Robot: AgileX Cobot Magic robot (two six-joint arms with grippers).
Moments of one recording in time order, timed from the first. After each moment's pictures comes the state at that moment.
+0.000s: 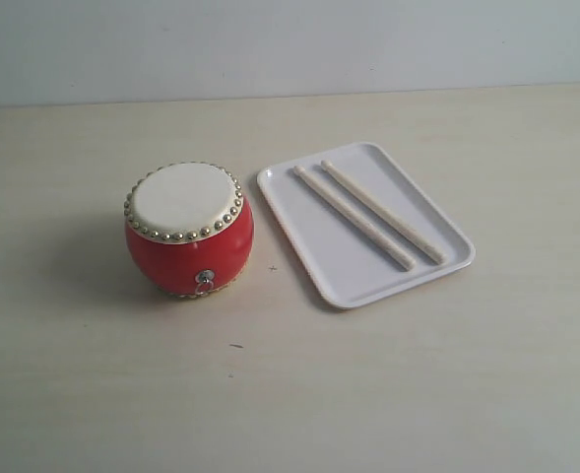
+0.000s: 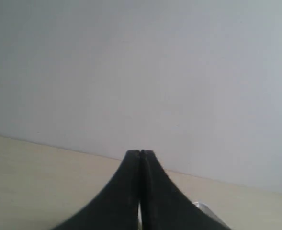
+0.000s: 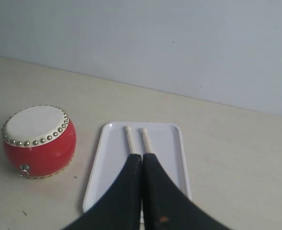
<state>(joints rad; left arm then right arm) -0.03 0.09 -0.20 -1.16 0.23 0.78 0.39 0.47 -0.52 0.15 0.45 -0.15</state>
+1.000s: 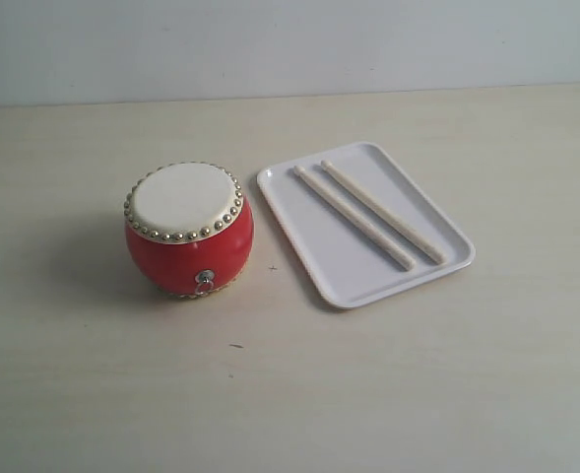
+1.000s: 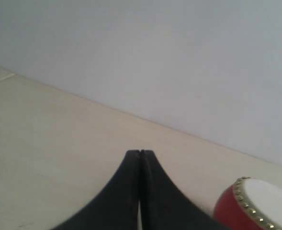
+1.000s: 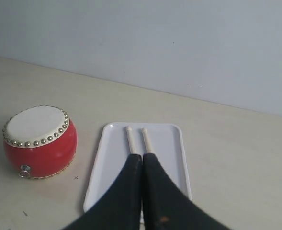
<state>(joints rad) 0.11 0.01 0.00 -0.36 0.14 0.05 0.39 0.47 -0.52 0.16 0.45 -0.14</state>
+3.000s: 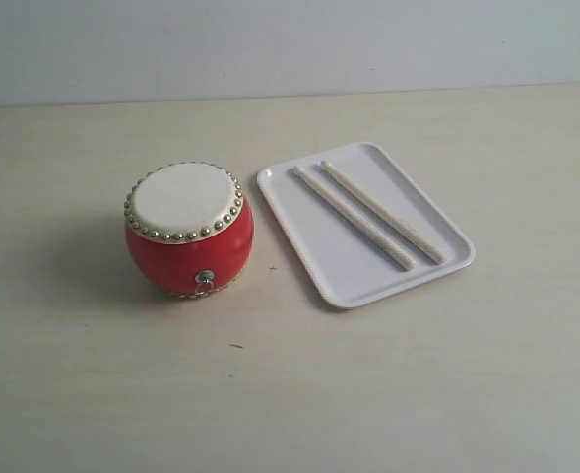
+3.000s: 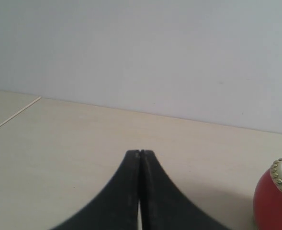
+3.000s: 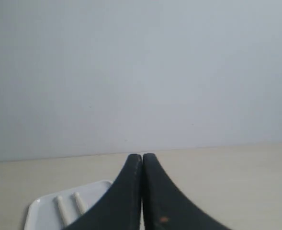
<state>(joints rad) 0.11 0.01 0.00 -0.05 0.14 -0.04 0.08 0.10 -0.19 0.25 0.18 -0.13</state>
